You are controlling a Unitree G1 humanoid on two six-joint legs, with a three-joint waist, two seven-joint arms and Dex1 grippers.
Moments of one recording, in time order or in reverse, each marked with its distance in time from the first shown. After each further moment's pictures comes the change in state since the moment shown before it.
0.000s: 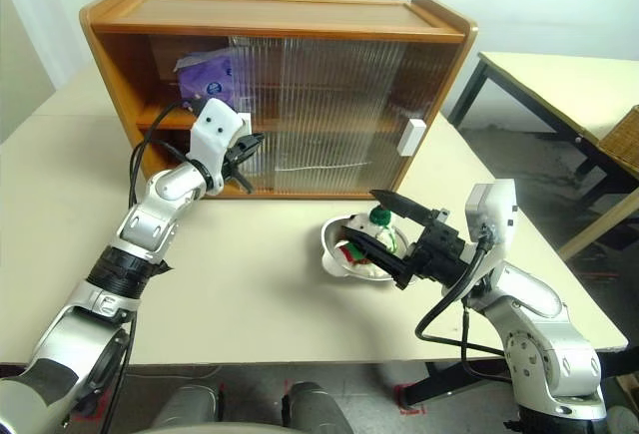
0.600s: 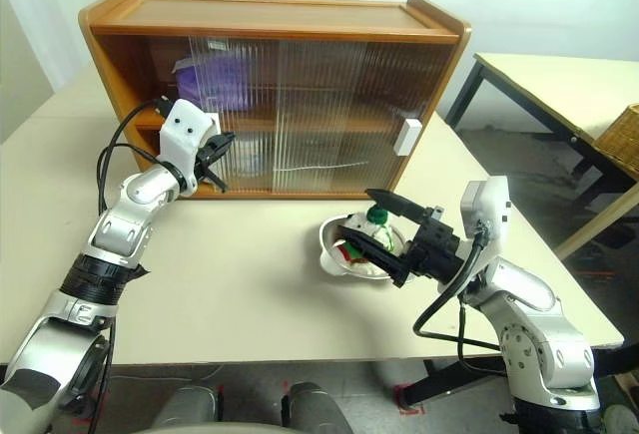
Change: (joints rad) left arm 0.055 0.082 0.053 -0.058 -0.005 0.044 0.015; right arm -0.032 0.000 0.024 0.033 -0.001 0.000 0.021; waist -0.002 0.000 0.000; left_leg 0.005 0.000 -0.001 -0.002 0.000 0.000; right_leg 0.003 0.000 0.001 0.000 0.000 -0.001
